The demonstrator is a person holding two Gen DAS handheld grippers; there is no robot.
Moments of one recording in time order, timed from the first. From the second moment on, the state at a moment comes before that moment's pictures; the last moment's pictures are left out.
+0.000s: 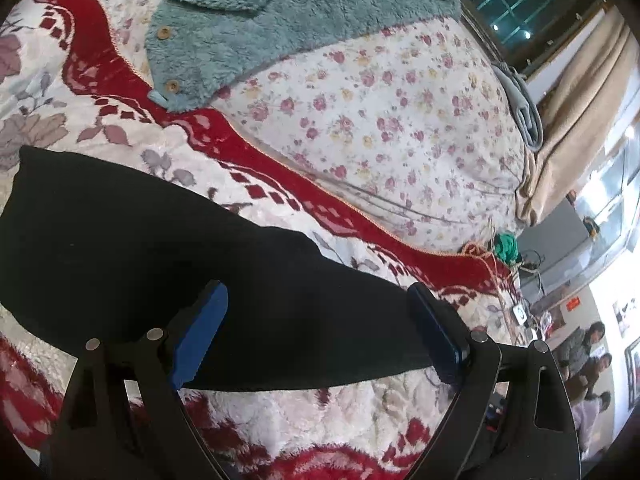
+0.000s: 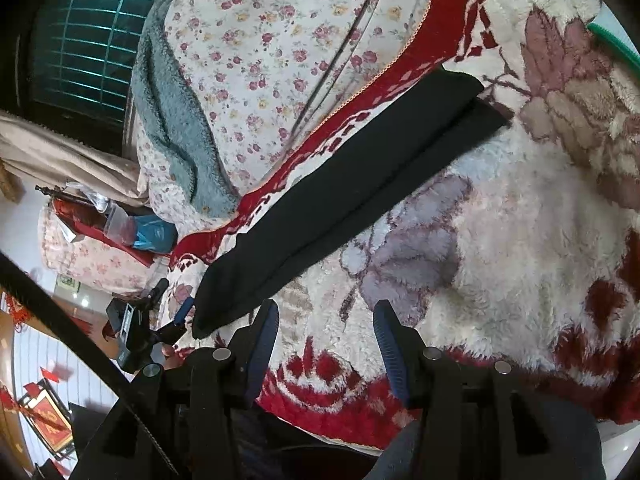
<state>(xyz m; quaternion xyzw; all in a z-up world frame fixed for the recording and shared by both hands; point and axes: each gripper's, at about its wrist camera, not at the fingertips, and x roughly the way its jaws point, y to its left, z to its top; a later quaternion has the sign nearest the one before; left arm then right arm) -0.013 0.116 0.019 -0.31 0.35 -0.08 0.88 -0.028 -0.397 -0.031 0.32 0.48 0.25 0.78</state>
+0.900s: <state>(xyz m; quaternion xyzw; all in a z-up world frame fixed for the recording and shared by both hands) -0.028 0.045 0.041 -0.06 0.30 -0.04 0.95 -0.025 -0.404 -0.036 0.36 0.47 0.25 0.77</state>
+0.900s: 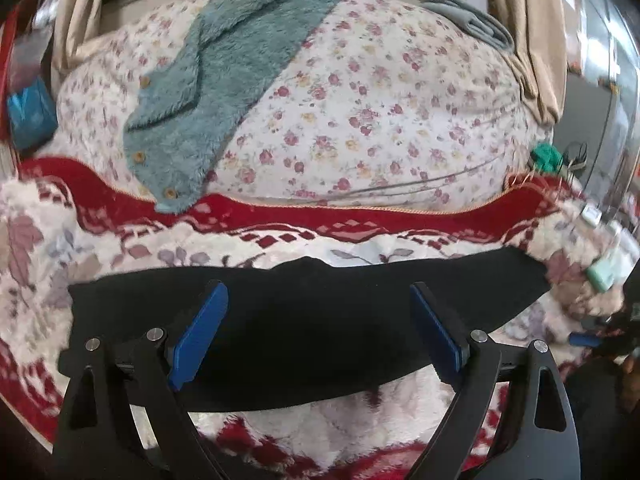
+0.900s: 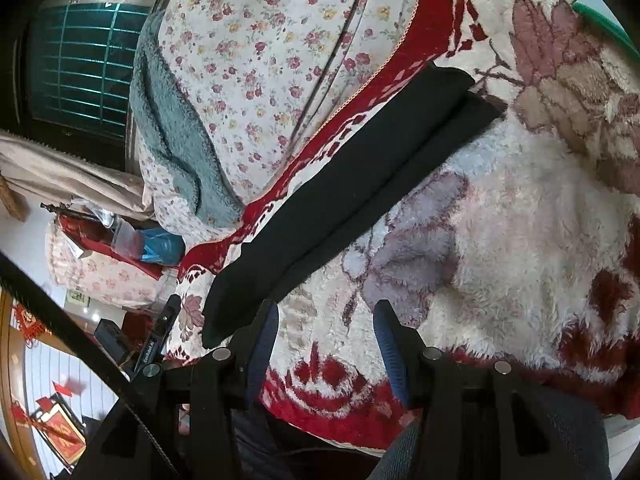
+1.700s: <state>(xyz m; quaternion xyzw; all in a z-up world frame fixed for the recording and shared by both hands) -0.029 0.048 0.038 -0.11 0.32 -0.11 0.94 -0.024 -0.402 -0.034 0.36 0.47 0.25 0.76</state>
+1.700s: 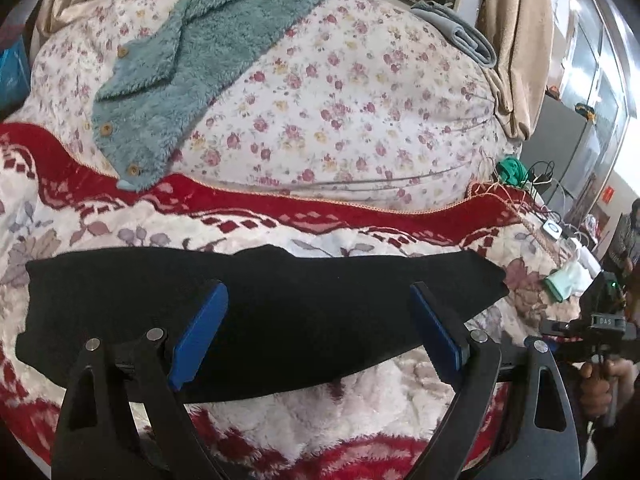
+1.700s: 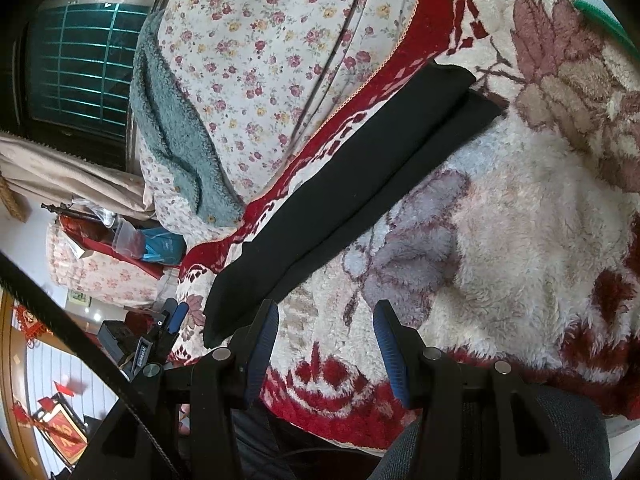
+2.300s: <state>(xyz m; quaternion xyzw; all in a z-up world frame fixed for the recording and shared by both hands) -0.017 0.055 0.033 -0.12 0.35 -0.12 0.92 -0.025 -0.405 -0.033 0.36 0.47 0.26 0.76</state>
